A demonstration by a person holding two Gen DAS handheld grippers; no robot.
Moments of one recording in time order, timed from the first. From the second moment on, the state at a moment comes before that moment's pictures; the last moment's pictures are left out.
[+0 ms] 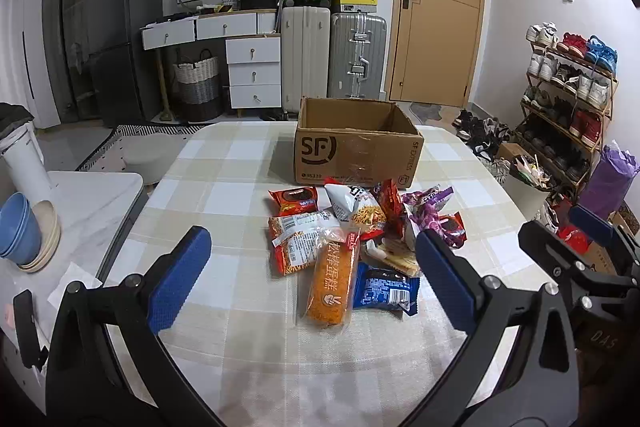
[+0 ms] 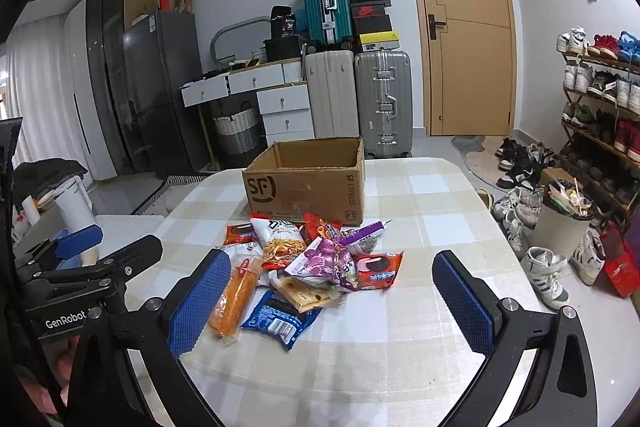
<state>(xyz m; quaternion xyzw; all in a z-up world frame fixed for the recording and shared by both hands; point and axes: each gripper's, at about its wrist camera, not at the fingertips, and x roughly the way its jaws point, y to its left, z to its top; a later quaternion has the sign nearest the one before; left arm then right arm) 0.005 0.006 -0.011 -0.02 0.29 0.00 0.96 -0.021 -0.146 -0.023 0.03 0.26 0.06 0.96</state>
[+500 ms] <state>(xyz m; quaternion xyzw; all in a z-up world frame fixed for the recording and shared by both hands) 0.003 0.013 -0.014 -0.02 0.29 0.01 0.96 -0.019 -0.146 -0.028 0.03 0.26 0.06 0.96</state>
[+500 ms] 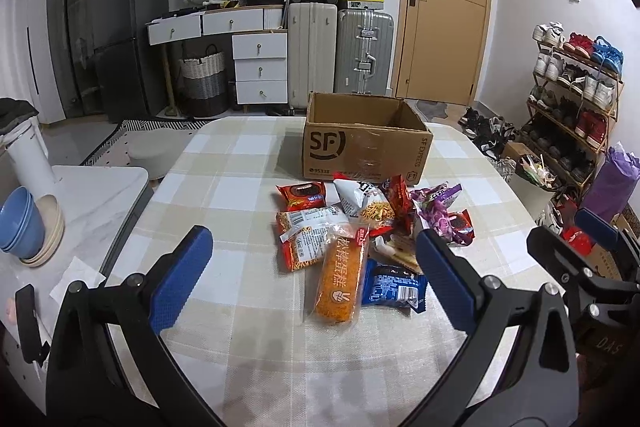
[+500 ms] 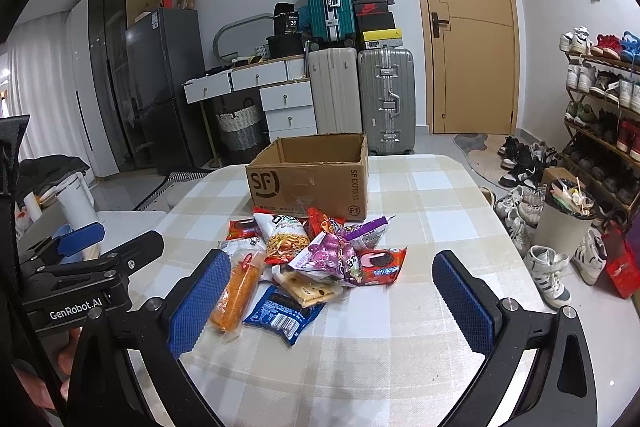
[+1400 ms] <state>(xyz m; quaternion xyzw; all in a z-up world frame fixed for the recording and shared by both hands) 0.010 0.014 -0.025 -0.02 0.31 0.01 0.95 -0.015 -0.151 -0.040 0.04 0.27 0.06 0.96</state>
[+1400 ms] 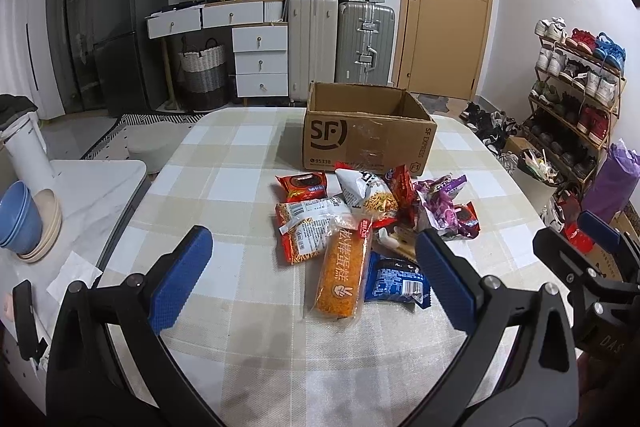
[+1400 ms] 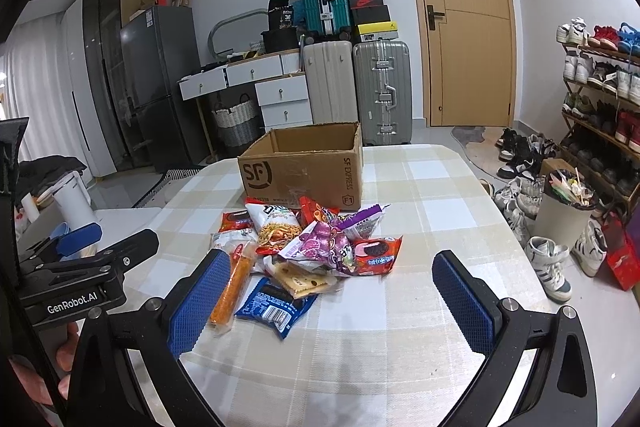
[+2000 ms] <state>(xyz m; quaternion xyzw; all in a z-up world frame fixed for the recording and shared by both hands) 0.033 0.021 -0.057 -0.03 0.33 0.02 0.94 -0.006 -0.158 -0.058 0.04 0.28 0.06 0.96</state>
